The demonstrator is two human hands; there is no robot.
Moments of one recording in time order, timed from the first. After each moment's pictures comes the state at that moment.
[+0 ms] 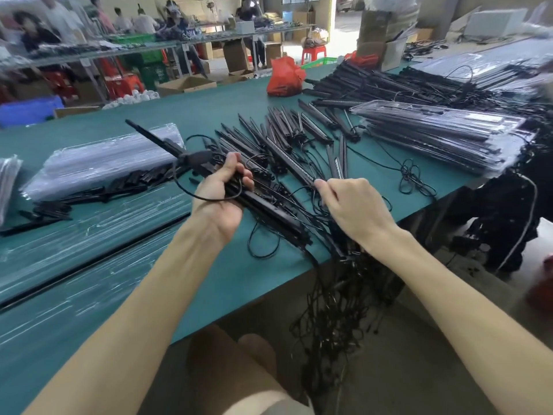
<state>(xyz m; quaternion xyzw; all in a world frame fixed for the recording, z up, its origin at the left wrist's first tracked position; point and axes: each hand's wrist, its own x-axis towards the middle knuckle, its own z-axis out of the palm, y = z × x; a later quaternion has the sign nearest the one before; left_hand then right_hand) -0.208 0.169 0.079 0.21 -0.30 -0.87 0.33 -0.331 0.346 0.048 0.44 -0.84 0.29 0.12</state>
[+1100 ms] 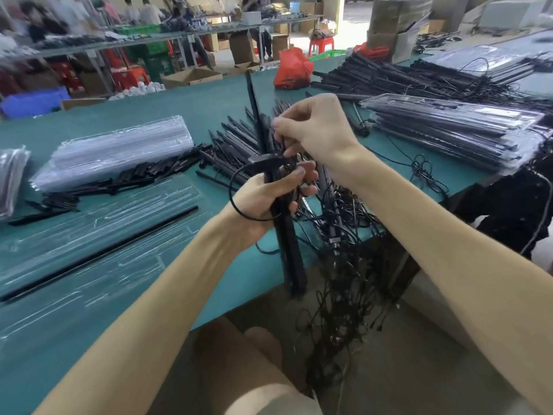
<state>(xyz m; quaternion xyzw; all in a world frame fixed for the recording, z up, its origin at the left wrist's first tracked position) -0.208 0.197 0.067 0.13 -0.57 -0.80 0.14 -0.316 0.275 0.137 0.41 -0.72 0.56 -0.05</state>
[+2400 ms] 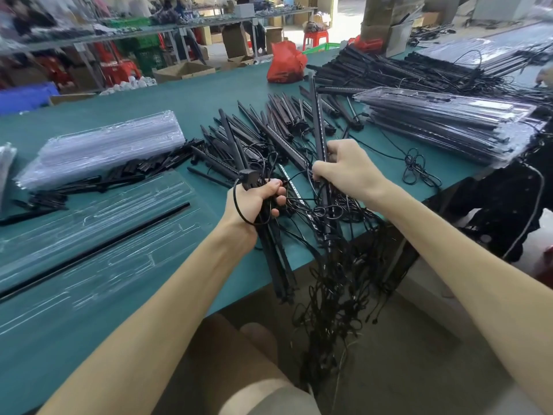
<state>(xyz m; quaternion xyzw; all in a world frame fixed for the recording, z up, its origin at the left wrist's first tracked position) -0.216 0.199 0.043 0.29 -0.54 -0.76 0.24 -0.354 0.318 0.076 0.38 -0.81 0.45 -0.08</state>
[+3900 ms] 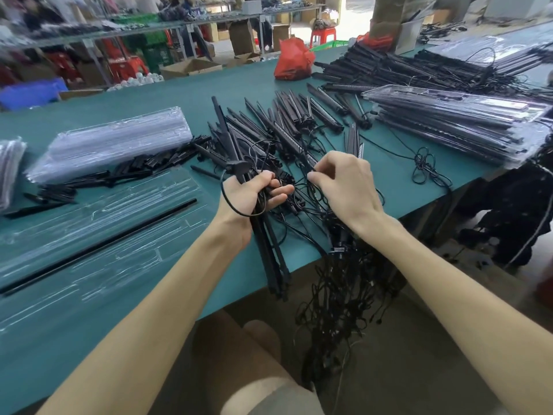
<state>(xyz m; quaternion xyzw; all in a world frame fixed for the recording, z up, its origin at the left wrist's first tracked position) -0.201 0.194 0.055 0.26 -0.53 -0.76 0.29 -0.322 0.314 0.051 0.37 -0.82 0.43 0.09</state>
